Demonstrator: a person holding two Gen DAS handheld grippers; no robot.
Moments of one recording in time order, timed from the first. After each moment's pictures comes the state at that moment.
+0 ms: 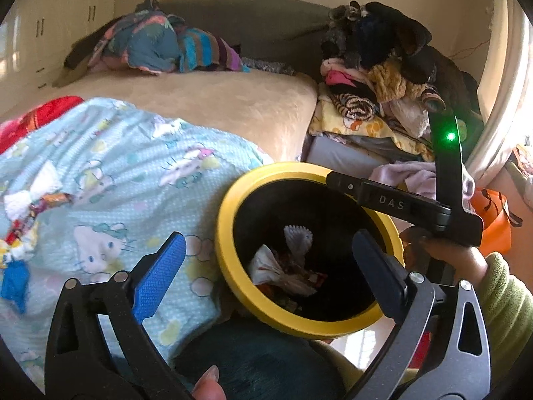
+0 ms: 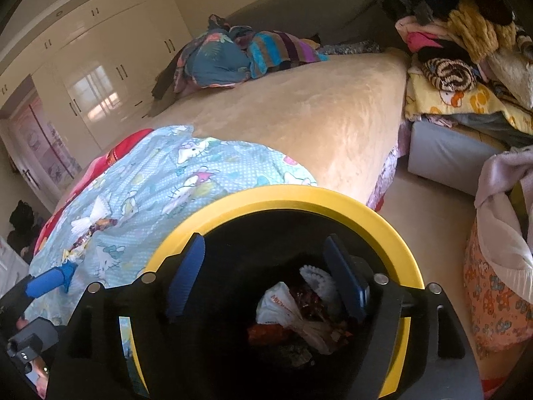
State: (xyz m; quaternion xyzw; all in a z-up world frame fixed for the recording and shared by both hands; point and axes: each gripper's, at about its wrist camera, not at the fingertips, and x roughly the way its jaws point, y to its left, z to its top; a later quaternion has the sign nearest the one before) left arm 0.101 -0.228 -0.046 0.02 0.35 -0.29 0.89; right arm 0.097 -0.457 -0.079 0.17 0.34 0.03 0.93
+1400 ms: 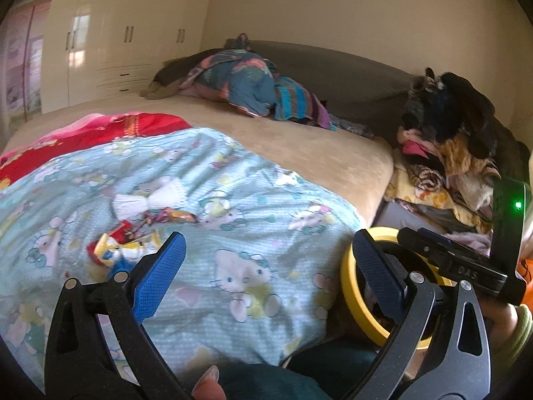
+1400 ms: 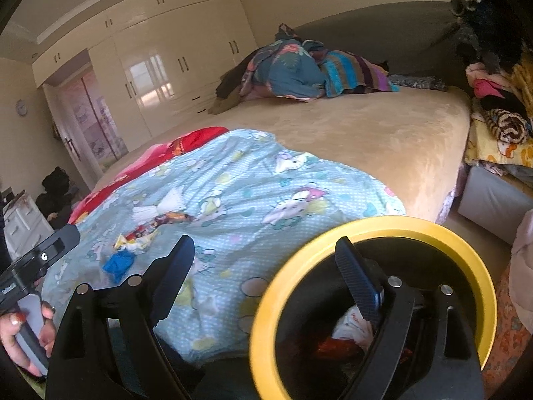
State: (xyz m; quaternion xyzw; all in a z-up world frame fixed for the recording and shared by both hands) left arm 0.099 -0.088 -0.003 -0.05 0.26 -0.12 0.95; right arm 0.096 -0.339 -0.028 0.12 0.30 0.14 0.94
